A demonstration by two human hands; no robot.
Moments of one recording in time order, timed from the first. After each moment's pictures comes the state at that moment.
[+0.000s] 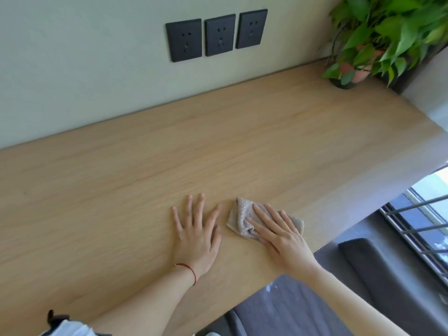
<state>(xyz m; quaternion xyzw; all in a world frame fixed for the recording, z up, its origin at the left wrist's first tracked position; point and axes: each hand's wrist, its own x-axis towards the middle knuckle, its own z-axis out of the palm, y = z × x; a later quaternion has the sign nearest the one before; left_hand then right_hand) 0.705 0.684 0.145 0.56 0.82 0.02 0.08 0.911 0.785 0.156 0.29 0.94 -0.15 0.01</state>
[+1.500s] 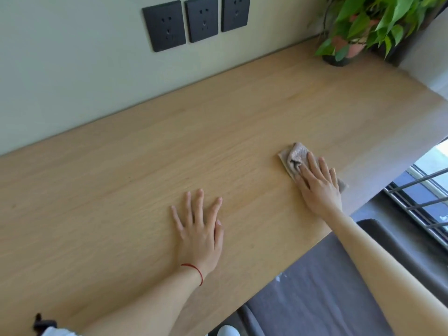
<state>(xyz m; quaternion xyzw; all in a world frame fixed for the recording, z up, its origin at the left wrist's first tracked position) 0.705 0.685 0.143 0.57 0.82 0.05 0.07 0.919 0.875 0.161 0.59 0.79 -0.14 -0.03</state>
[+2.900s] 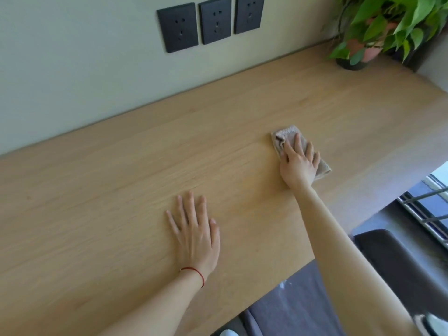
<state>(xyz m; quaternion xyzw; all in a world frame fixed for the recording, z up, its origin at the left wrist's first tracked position) 0.703 0.682 0.139 0.48 0.87 0.07 0.09 0.832 0.910 0.159 0.63 0.76 -0.14 -0.06</state>
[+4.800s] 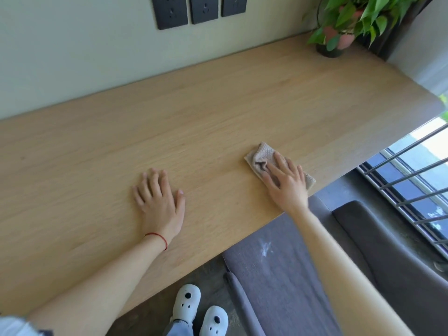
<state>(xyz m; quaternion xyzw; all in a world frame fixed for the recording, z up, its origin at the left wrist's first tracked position) 0.682 0.634 0.133 0.45 0.89 0.07 0.03 0.912 0.788 0.161 0.54 0.82 -0.17 -0.09</state>
